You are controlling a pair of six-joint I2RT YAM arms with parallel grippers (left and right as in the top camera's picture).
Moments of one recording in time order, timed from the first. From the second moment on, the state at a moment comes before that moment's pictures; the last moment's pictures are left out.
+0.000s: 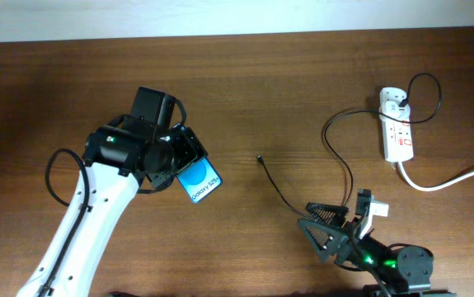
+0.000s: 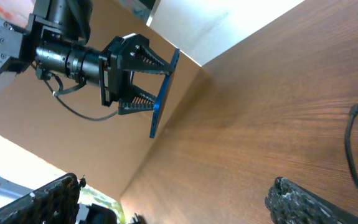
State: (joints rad) left arm -0.31 1.43 1.35 -1.11 0.18 -0.89; right arm 0.03 0.01 0.01 0.05 -0.92 0.94
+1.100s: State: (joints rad) left arm -0.31 1.43 1.35 -1.03 0.17 -1.13; right arm 0.71 1.51 0.47 1.10 -0.35 0.87
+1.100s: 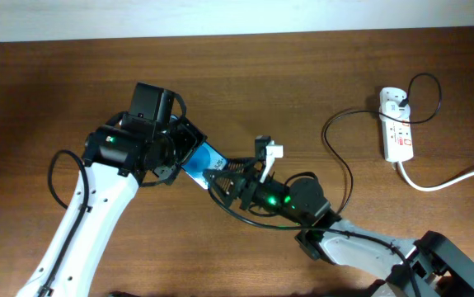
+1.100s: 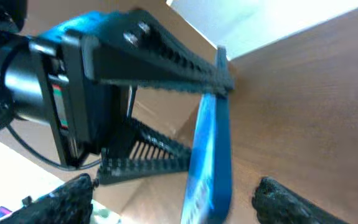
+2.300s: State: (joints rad) left arm -0.33 1.43 1.35 -1.01 0.24 -1.13; right arm 0.80 1.51 0.53 0.97 -0.15 0.83
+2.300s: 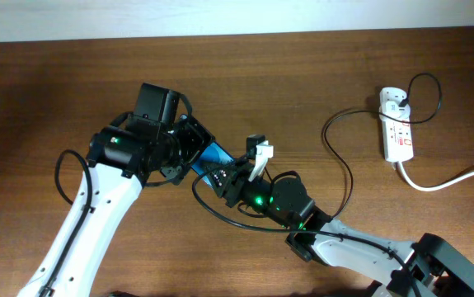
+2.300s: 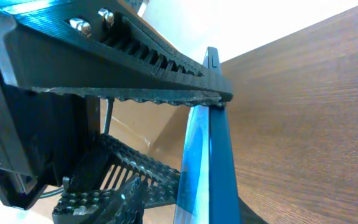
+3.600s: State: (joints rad) left arm -0.33 1.23 1.36 -0.97 0.19 -0.83; right arm 0.72 1.52 0.53 0.92 -0.18 1.21
